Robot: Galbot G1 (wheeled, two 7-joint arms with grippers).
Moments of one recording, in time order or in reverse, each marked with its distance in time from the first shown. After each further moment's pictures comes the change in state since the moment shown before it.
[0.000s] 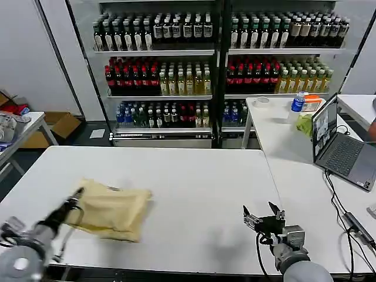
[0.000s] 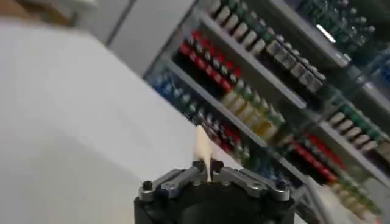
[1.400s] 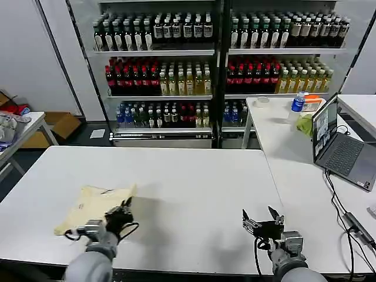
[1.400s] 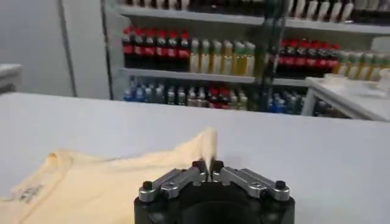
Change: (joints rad) left arm -0.035 -0.159 0.565 -0.088 0.771 -0.048 -0.075; right arm -0.040 0.050 0.006 0.008 -0.048 0.002 0.000
